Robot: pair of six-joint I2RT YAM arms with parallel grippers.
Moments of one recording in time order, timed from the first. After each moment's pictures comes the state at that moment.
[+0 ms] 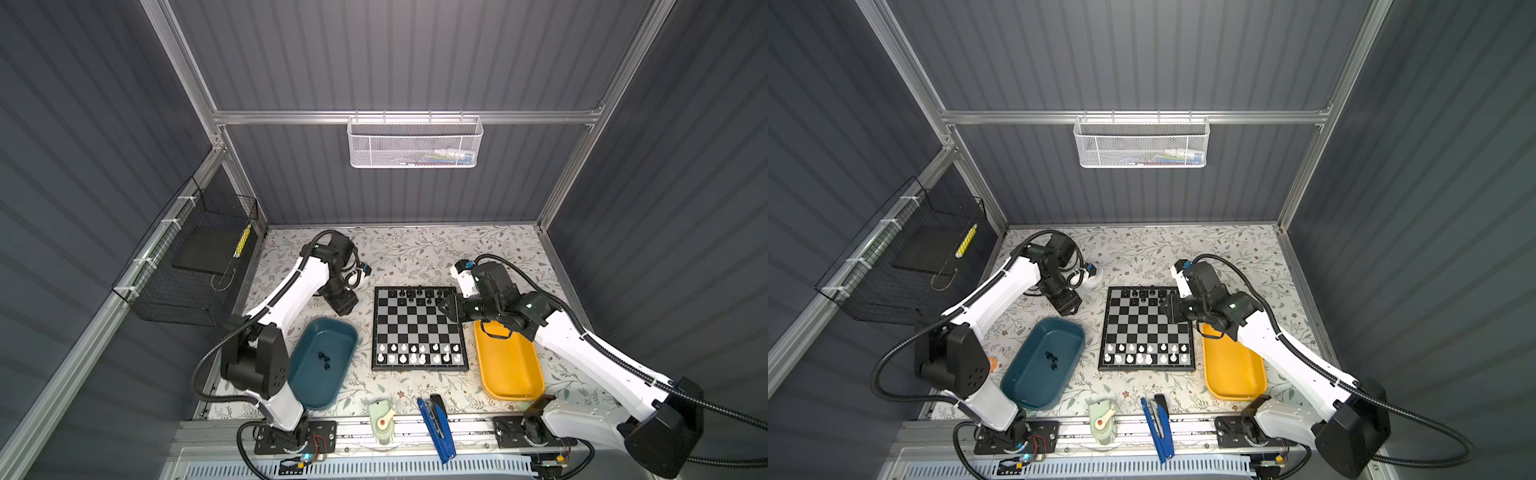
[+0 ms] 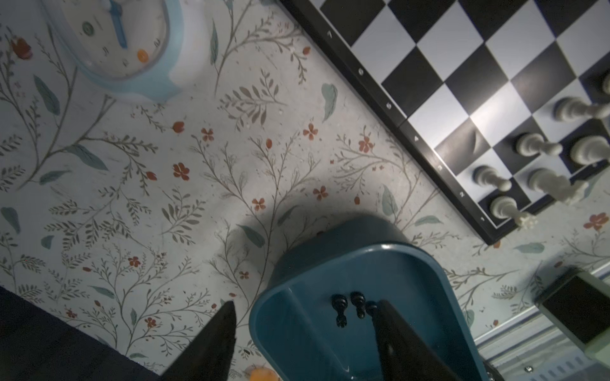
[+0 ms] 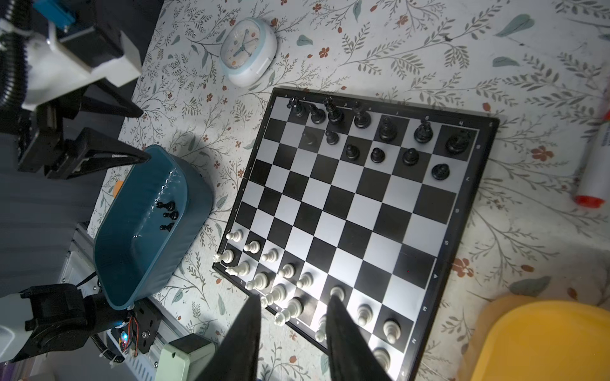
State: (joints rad) left arm -0.37 1.63 1.41 -1.24 0.00 0.53; right arm 0.61 1.19 1.02 -0.63 -0.19 0.45
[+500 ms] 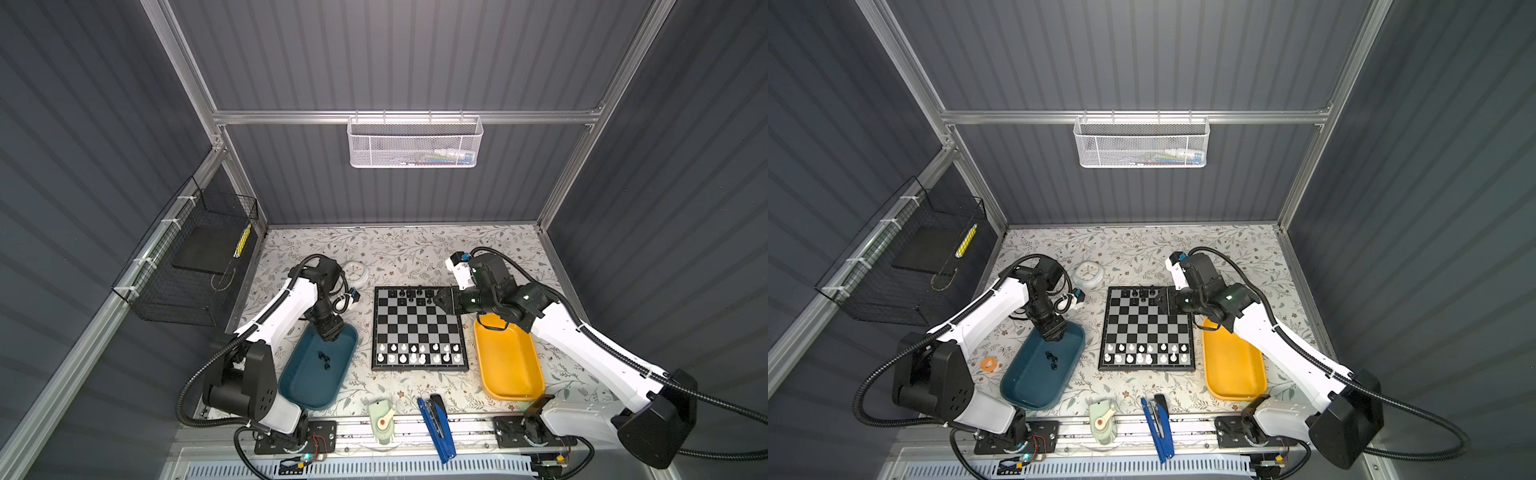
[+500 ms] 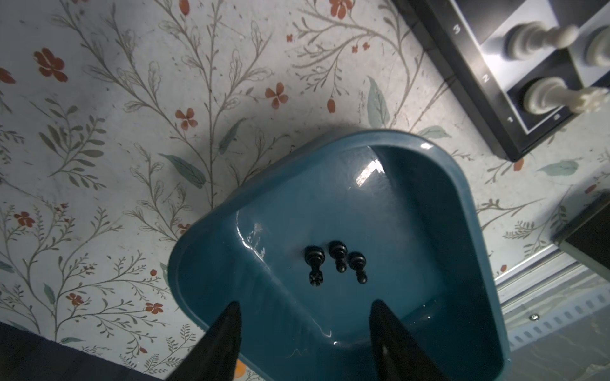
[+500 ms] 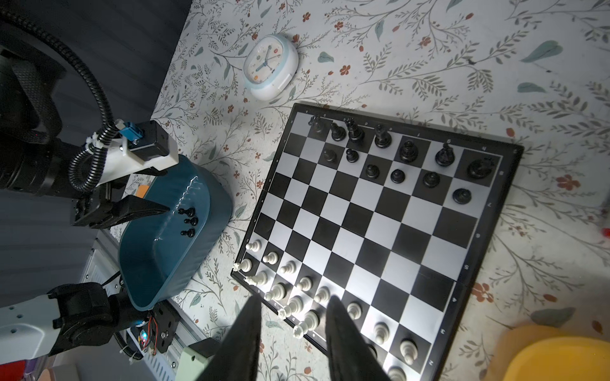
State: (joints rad) left arm -0.29 1.52 1.17 -1.23 0.00 0.63; right arm 0.61 1.25 1.10 -0.62 -0.24 0.44
